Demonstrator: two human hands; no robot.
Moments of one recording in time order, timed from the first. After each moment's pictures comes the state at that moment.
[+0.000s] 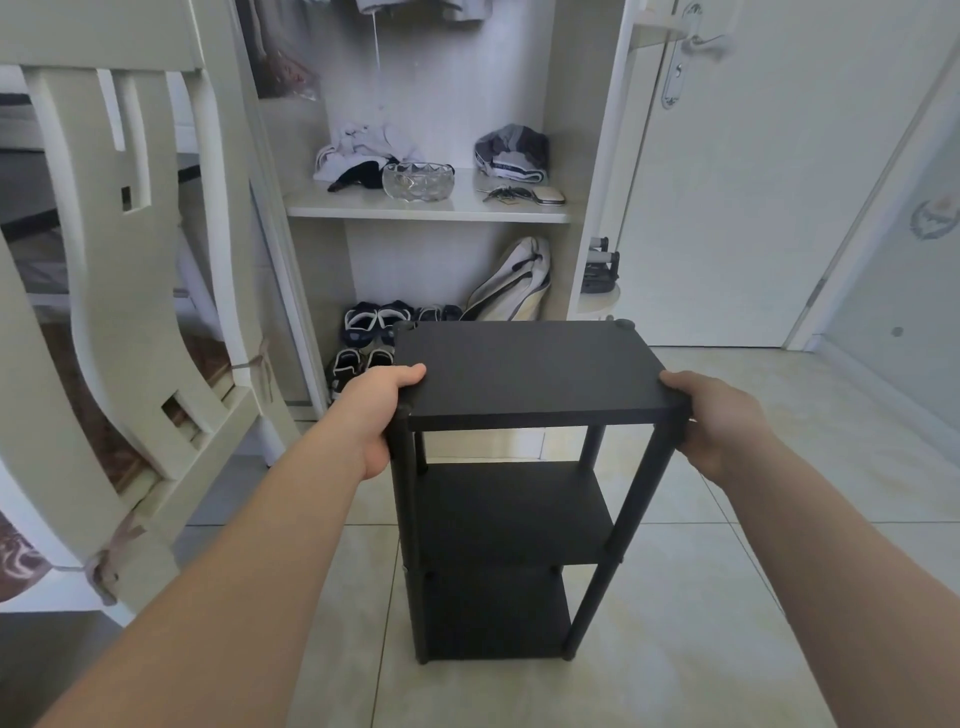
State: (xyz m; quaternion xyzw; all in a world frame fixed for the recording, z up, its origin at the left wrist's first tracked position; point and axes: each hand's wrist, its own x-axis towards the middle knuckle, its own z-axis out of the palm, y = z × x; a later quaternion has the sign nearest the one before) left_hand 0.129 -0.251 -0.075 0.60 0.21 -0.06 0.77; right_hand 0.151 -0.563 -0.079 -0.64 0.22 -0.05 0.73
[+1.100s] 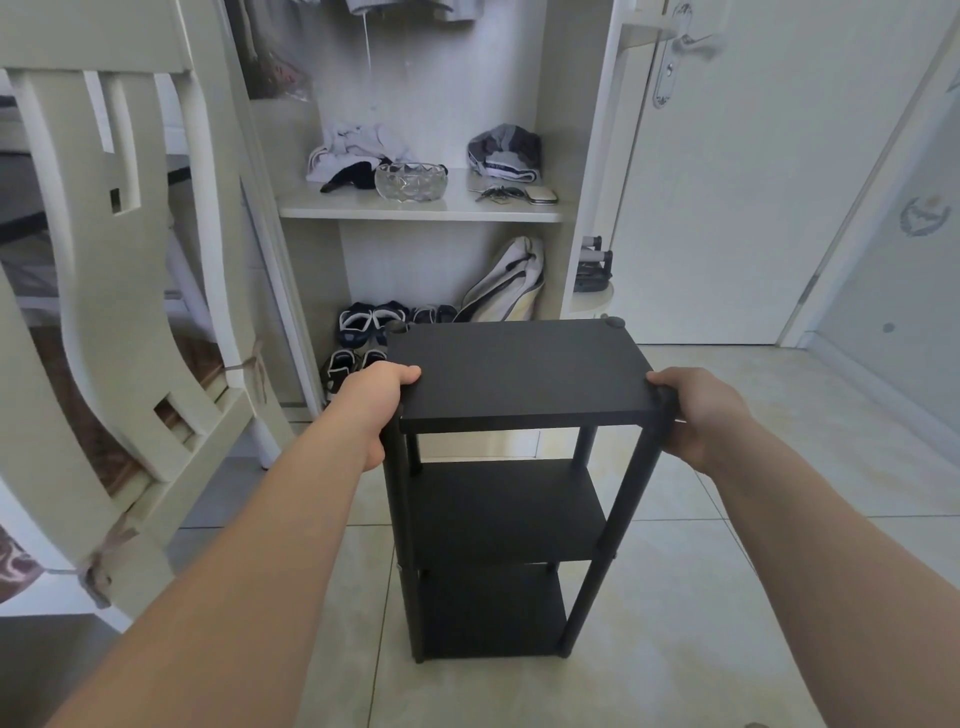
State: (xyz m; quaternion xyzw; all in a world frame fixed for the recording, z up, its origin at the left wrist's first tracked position) left_hand 0.142 -0.255 -0.078 0.65 0.26 -0.05 0.71; right_hand 0.153 -0.561 -0.074 -0.64 0.24 -0.01 0.73
